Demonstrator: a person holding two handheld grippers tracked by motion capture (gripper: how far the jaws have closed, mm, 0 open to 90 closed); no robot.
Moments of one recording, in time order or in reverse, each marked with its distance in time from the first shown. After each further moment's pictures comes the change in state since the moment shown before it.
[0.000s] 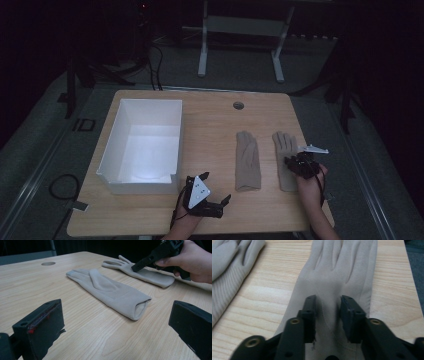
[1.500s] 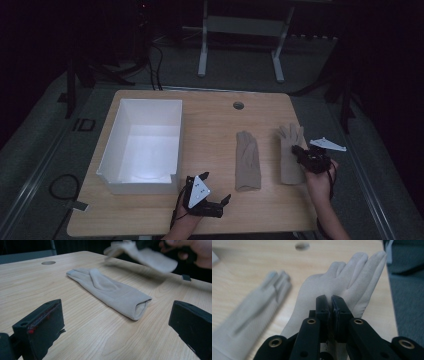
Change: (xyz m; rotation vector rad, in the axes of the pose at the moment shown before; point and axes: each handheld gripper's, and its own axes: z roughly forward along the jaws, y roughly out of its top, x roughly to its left) left arm 0.001 0.000 0.000 0.002 0.002 -0.006; right arm -0.005 0.027 -0.047 -0.202 0.098 -0.024
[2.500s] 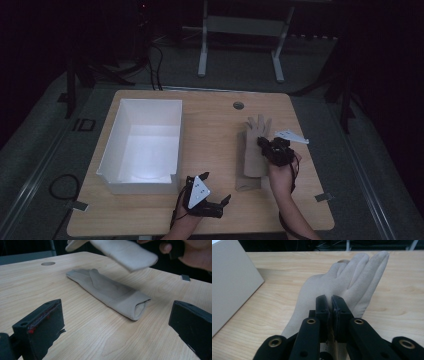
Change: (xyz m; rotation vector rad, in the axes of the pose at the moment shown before) left arm 0.000 0.000 0.000 -0.003 -0.004 0.005; right arm 0.108 0.031 0.028 -0.047 0.079 0.057
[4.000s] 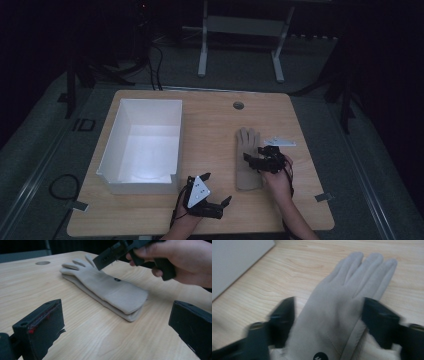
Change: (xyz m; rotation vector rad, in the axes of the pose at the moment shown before) left arm 0.001 0.000 0.000 0.004 -0.043 -0.004; right arm -0.004 -0.029 0.026 0.163 0.140 -0.097
